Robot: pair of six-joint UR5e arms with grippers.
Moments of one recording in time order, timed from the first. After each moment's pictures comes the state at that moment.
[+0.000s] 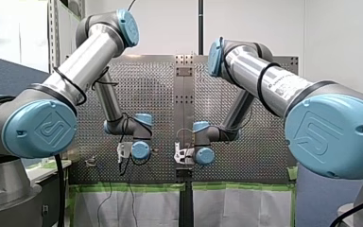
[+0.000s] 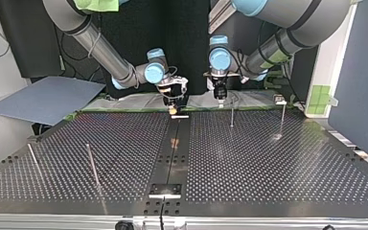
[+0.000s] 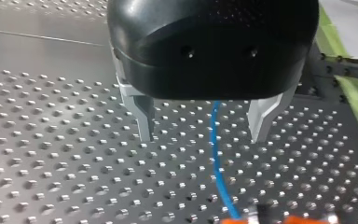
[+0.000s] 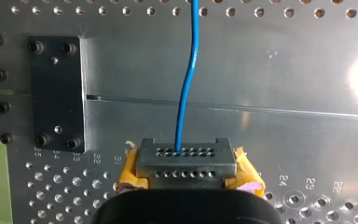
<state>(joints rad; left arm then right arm) -0.35 -2.32 -1.89 -2.24 -1.98 -1.62 2.24 -0.50 1.27 -0.59 1.61 1.57</state>
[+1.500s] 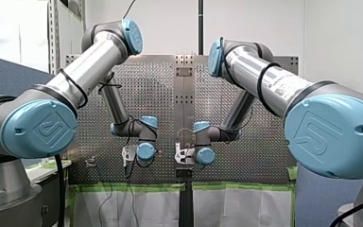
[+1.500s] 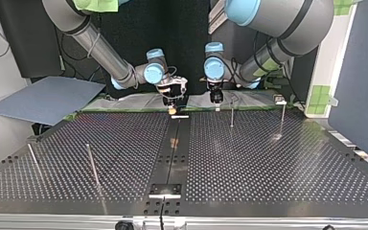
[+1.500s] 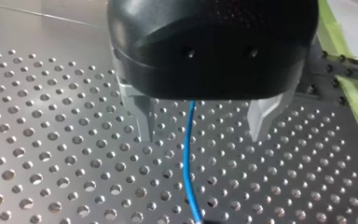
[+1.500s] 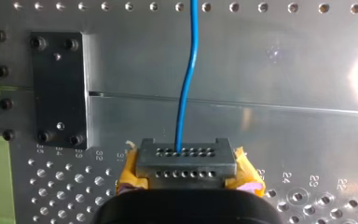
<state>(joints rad) -0.36 -2.38 -1.77 -2.34 -2.00 -1.69 2.23 -0.50 1.27 -0.58 1.61 1.57</state>
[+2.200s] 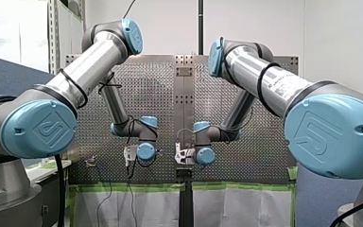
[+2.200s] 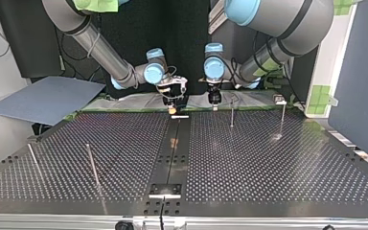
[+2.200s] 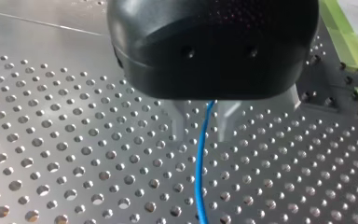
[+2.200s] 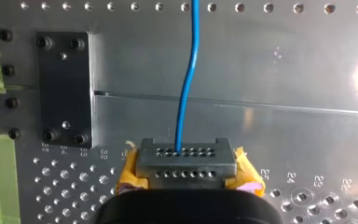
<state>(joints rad) -0.36 -2.38 -1.77 -2.31 -1.97 -1.72 2.23 -0.50 1.27 -0.57 1.61 1.57</state>
